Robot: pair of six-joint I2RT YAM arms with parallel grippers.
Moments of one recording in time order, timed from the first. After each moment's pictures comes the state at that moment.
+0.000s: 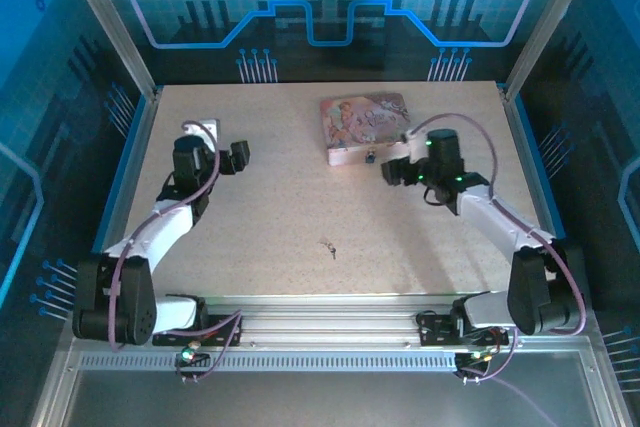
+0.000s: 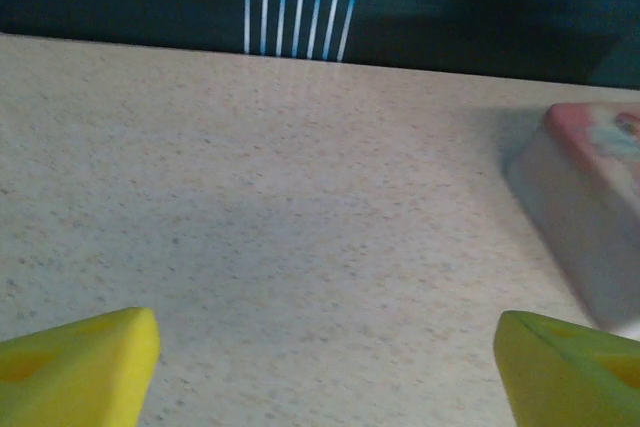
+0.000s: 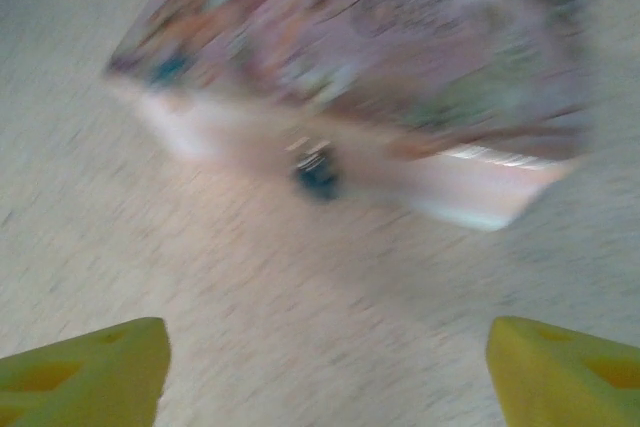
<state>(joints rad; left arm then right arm) -0.03 1.28 0.73 0.13 0.06 -0.18 0.29 1.36 0.87 -0.23 -0.16 -0.03</state>
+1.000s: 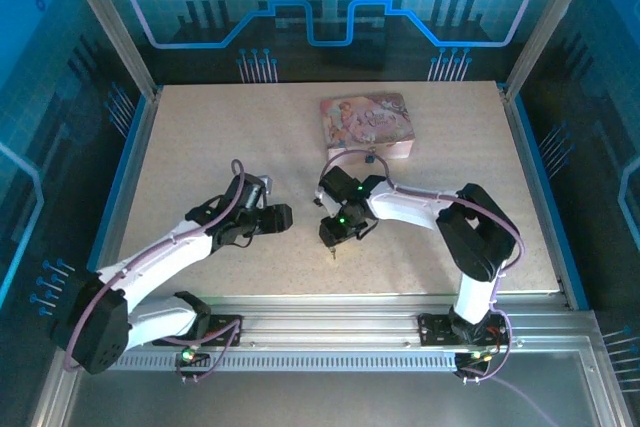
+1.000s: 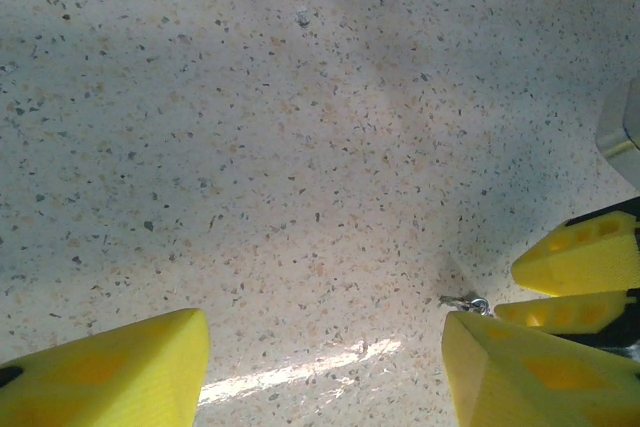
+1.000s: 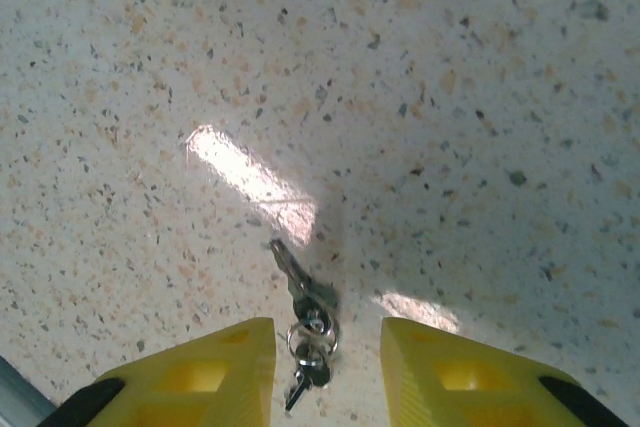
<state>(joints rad) -0.50 1.16 0.66 -0.42 0.09 -0.62 0.79 1.81 1.14 -0.64 -0.23 0.27</state>
